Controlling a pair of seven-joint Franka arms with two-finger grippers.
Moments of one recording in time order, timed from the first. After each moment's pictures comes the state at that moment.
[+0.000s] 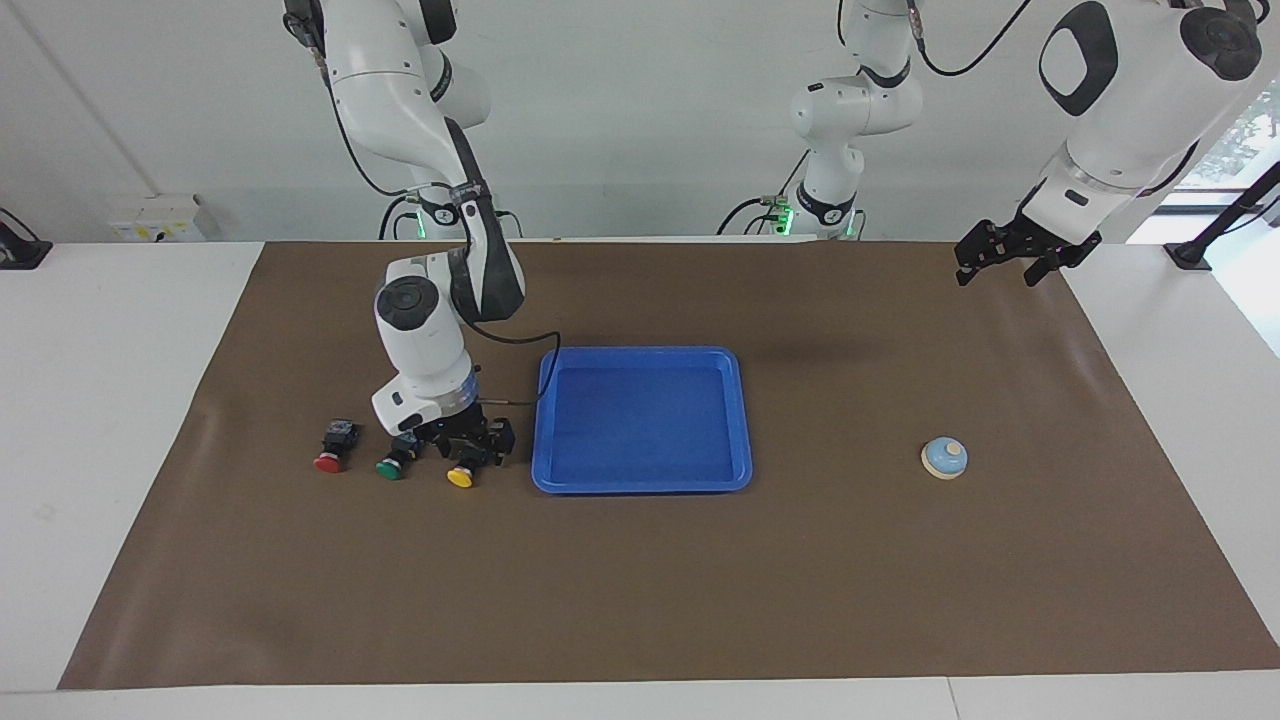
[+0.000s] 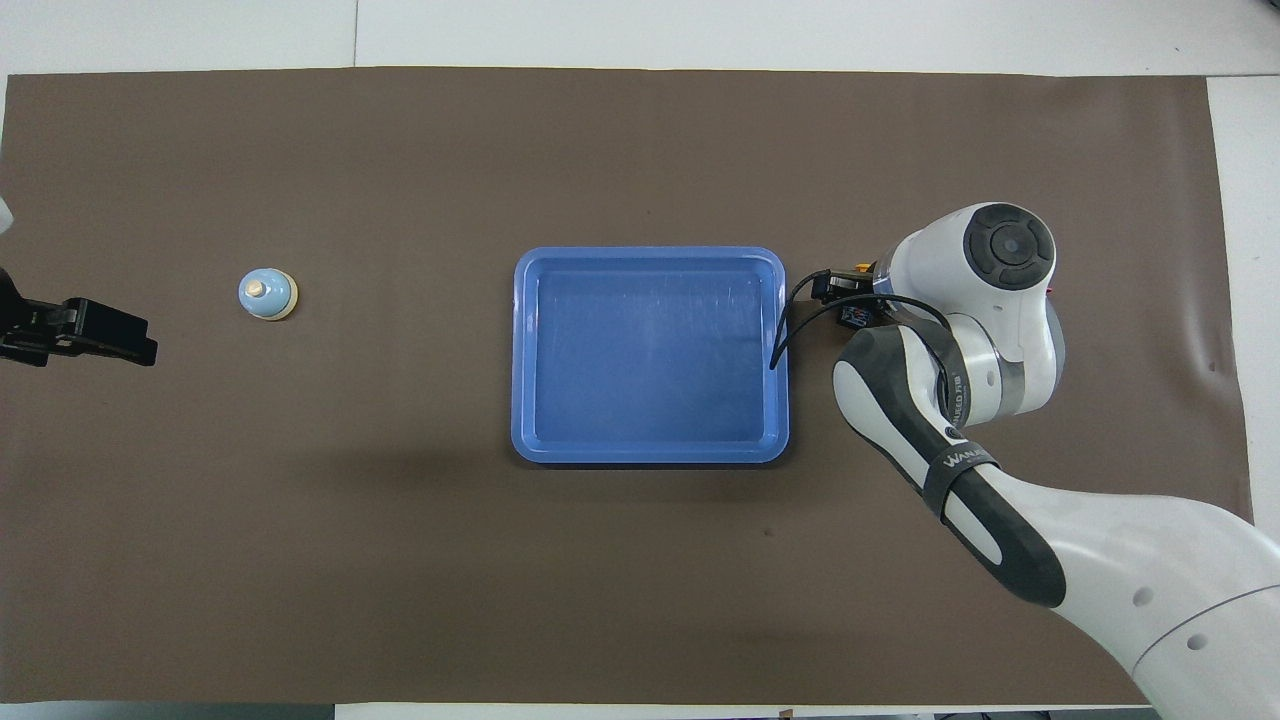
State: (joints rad) left arm 0.08 -0.03 -0.09 -1.69 -0.02 1.55 0.08; right arm 0.20 0.37 -0.01 -1.97 0.01 2.43 0.40
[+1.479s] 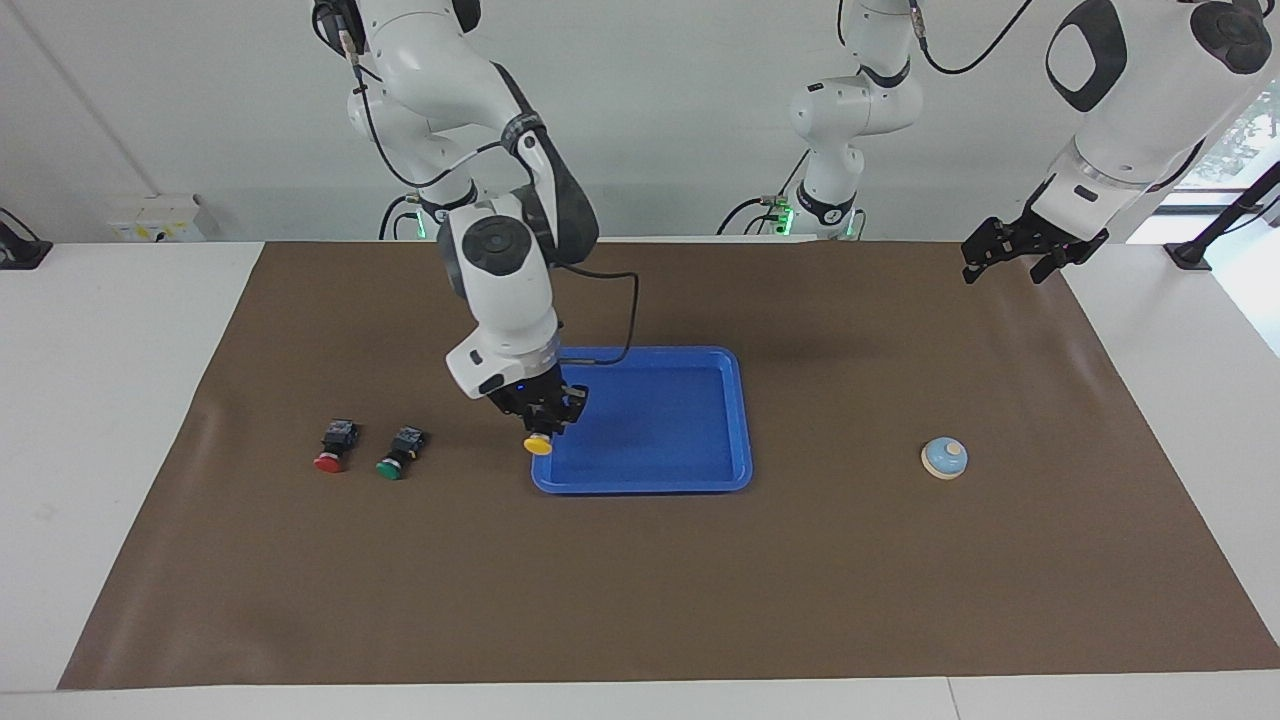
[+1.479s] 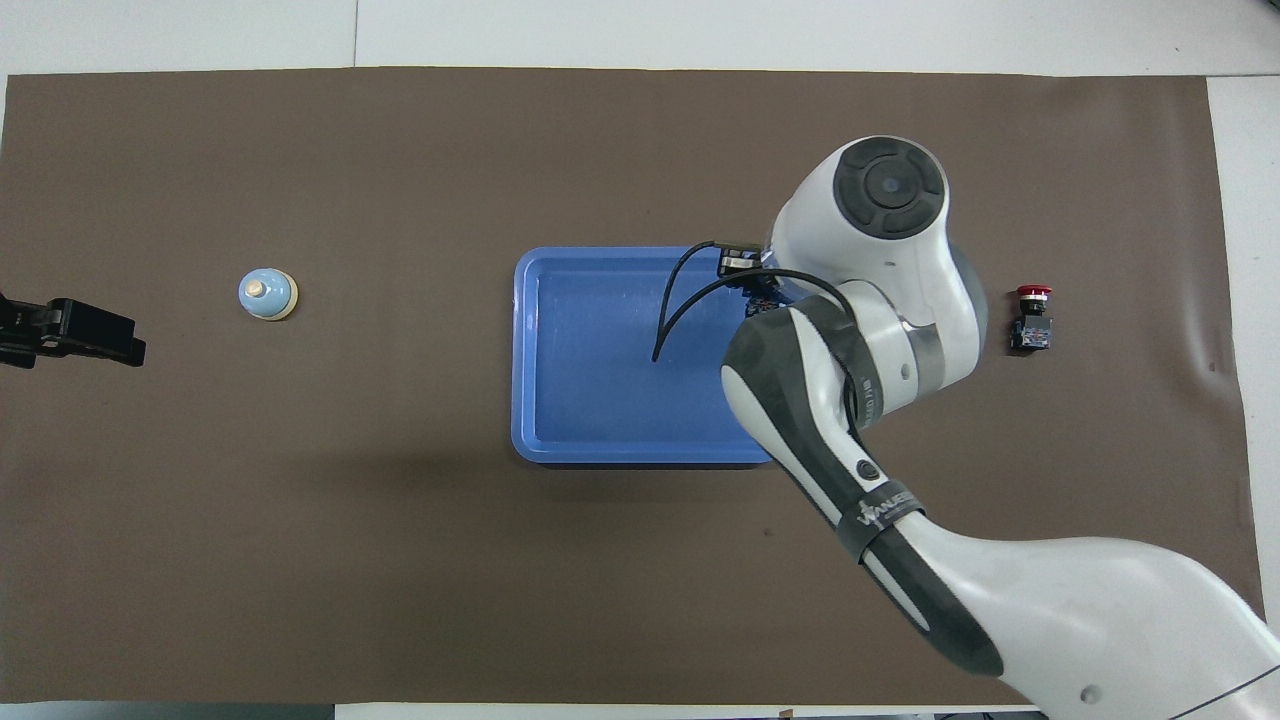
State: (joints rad) left arm 0.08 -0.04 -0.08 -1.69 -0.02 1.55 0.08; right arm 0.41 0.37 0.01 -1.70 0.01 2.11 0.61
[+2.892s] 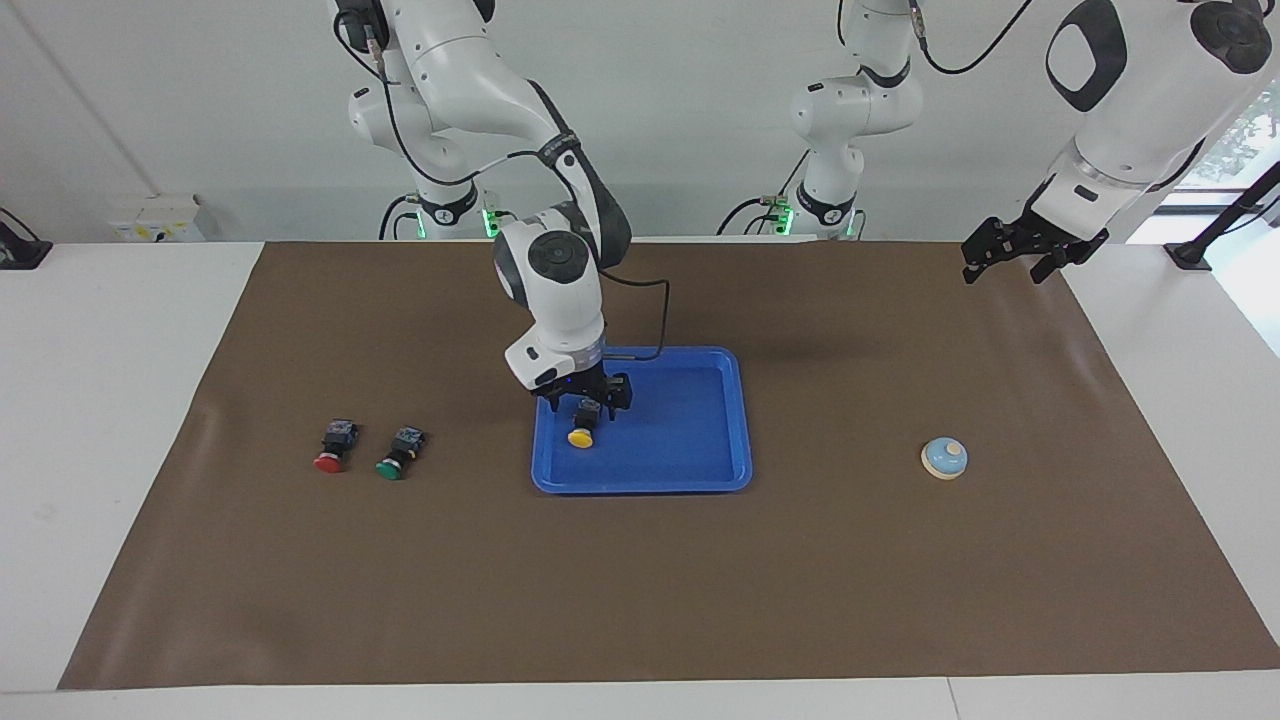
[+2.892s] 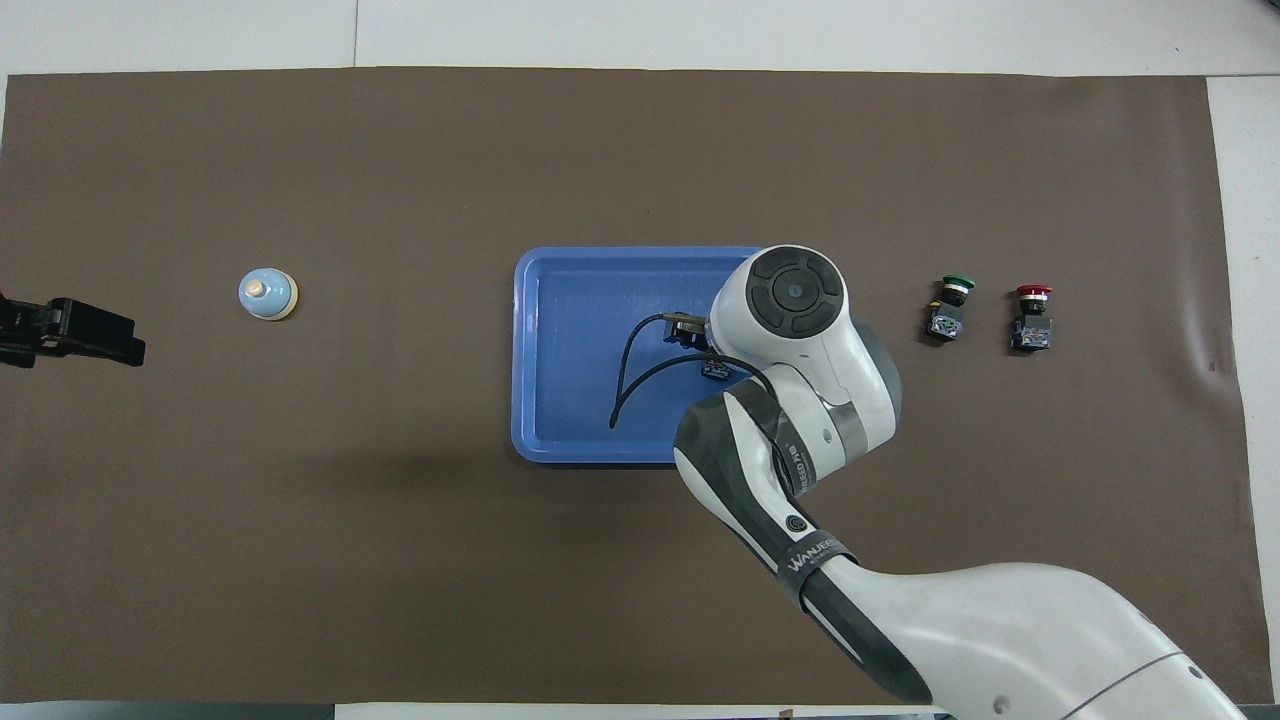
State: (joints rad) left arm 0.08 -0.04 -0.08 -1.69 -0.02 1.55 0.08; right arm 0.46 0.33 -0.01 -1.85 0.01 2.20 0.70
